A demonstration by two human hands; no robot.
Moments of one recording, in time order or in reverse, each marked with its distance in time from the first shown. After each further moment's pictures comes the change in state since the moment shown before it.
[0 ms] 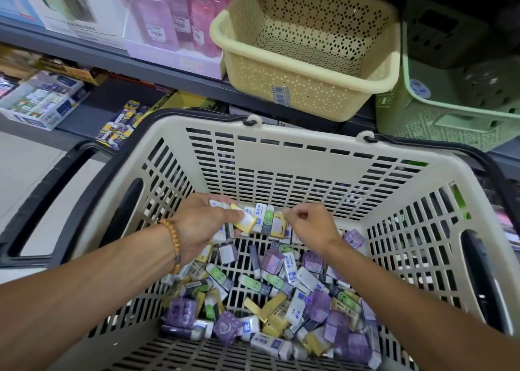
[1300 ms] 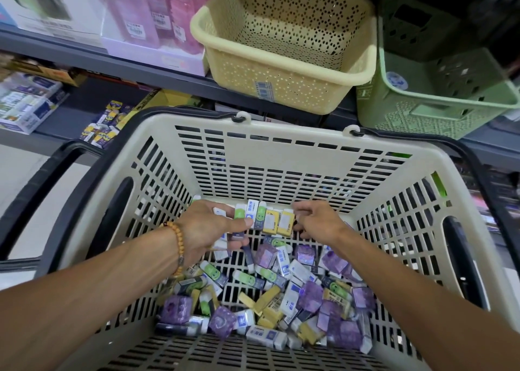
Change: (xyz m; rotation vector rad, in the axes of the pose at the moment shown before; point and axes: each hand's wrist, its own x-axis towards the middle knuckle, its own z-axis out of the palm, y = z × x) left_hand 0.000 -0.010 0.012 -0.003 -0.142 -0.098; right_hand -0.006 0.012 -0.027 0.015 -0.121 0.196
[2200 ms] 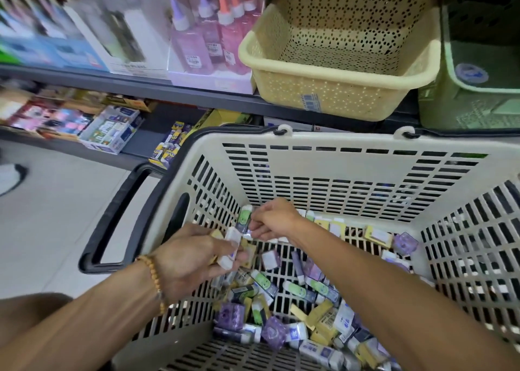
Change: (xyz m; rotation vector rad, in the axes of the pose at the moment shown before) left_hand -0.053 0.005 -0.062 -0.060 0.121 -0.083; right_hand 0.041 -0.090 0.109 0.278 -0.359 -0.064
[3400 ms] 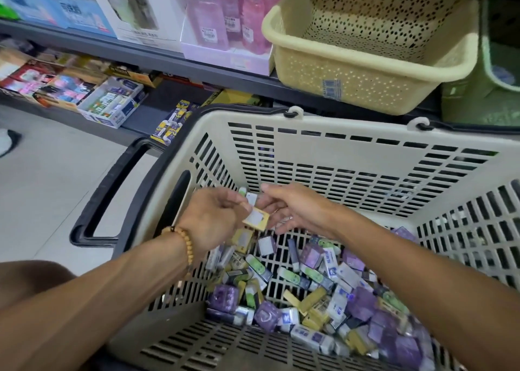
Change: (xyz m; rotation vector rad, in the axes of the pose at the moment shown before) left_hand 0.012 0.004 0.017 0.347 0.210 0.316; right_hand -0.042 -0.020 -0.025 -0.060 -0.228 -0.050
